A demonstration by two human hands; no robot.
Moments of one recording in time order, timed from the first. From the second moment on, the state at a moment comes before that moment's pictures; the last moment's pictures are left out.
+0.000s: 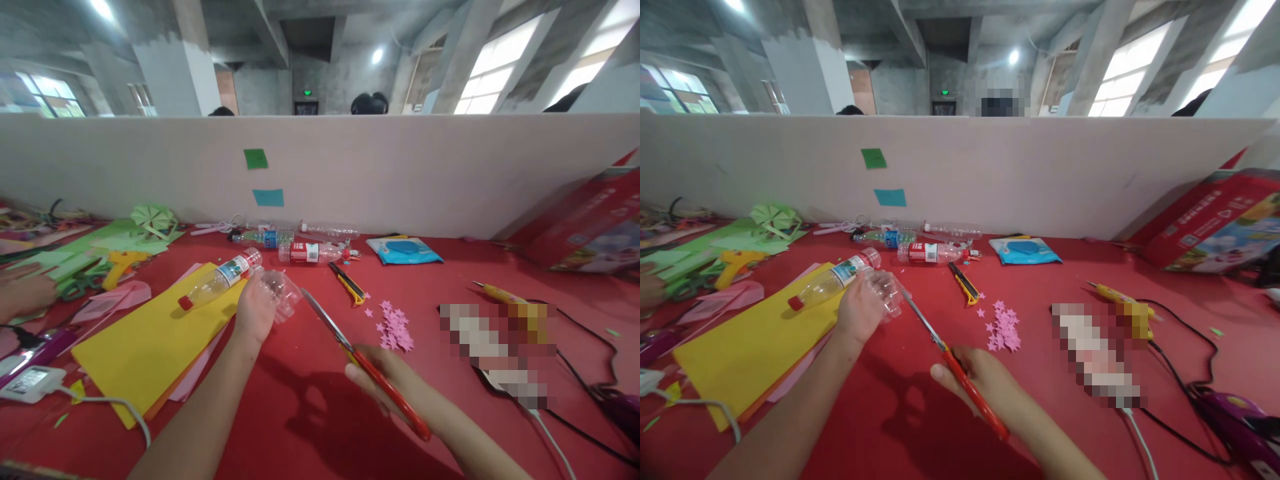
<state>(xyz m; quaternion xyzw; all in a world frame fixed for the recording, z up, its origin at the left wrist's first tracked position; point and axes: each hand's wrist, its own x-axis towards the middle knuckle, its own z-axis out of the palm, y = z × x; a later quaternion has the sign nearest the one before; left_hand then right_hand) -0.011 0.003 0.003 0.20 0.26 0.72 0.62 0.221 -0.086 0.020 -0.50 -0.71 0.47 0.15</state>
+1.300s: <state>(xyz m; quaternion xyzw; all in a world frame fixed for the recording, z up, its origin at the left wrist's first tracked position) 0.002 0.000 -0.002 0.26 0.30 0.71 0.58 0.211 -0.092 0.018 -0.52 -0.64 0.55 0.12</state>
